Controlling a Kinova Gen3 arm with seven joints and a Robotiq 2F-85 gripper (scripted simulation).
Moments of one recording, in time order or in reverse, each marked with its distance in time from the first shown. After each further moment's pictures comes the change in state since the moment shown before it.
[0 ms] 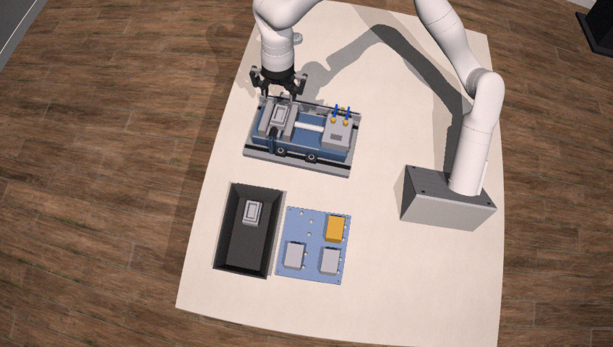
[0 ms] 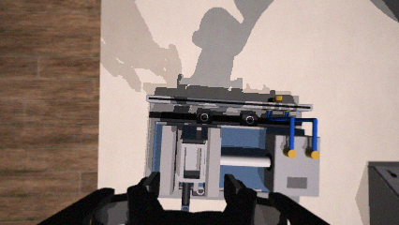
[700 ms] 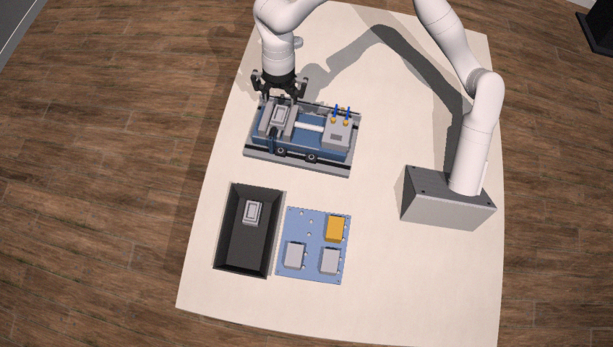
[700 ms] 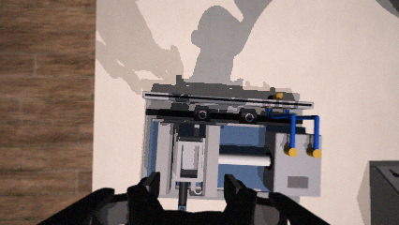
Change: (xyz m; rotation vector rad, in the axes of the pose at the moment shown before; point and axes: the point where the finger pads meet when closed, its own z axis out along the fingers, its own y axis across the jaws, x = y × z) arm -0.004 0.004 0.009 -0.006 -0.002 -0.004
